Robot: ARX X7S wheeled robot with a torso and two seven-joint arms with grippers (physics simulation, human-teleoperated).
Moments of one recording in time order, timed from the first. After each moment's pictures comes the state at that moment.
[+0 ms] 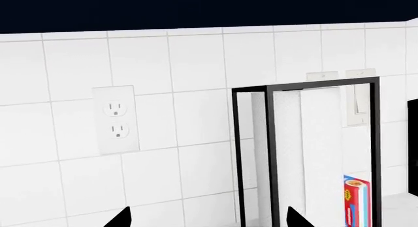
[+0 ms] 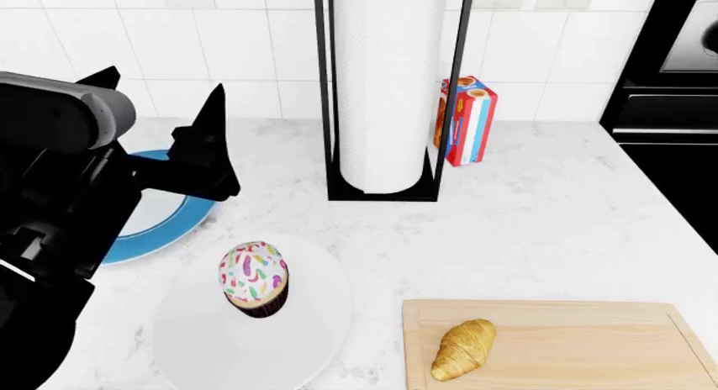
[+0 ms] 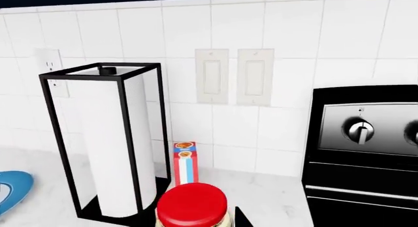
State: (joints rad) left arm -0.77 -0.82 0.18 0.74 -1.27 -0.74 -0.69; right arm 0.80 1.27 0.76 -0.19 2.09 1.56 0.55
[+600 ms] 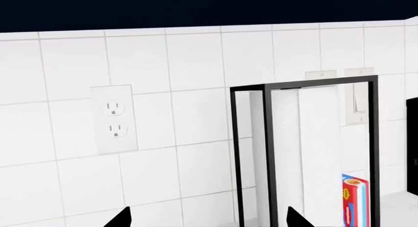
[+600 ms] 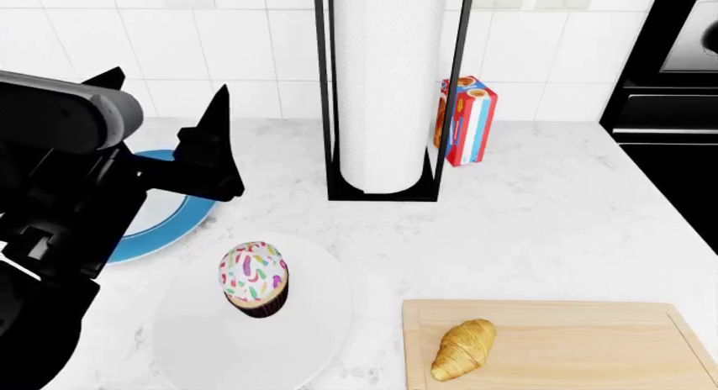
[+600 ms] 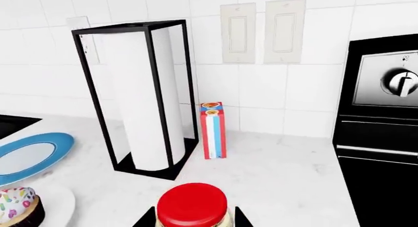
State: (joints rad) left arm -0.78 -0.81 0.20 0.74 -1.26 -0.74 -0.69; right arm 0.09 1.21 1.36 -0.32 2.17 1.55 0.39
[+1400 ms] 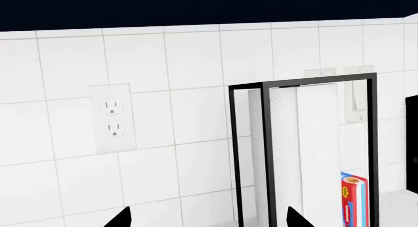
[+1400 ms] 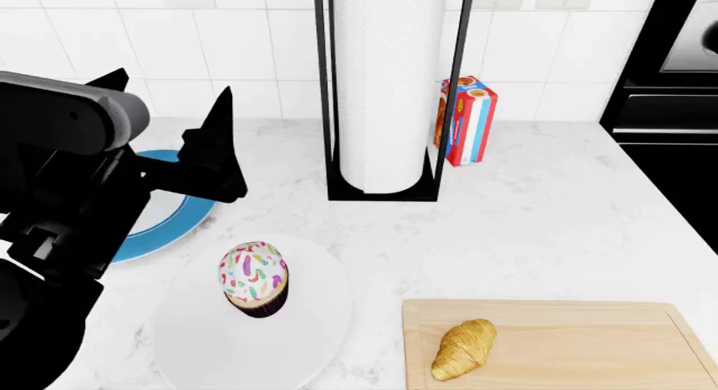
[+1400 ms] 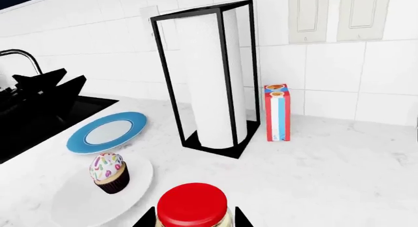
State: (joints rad) left arm -0.78 -0.81 0.21 0.74 -1.26 -0.74 -0.69; right arm -0.21 1.21 1.61 -0.29 2.45 1.56 0.35
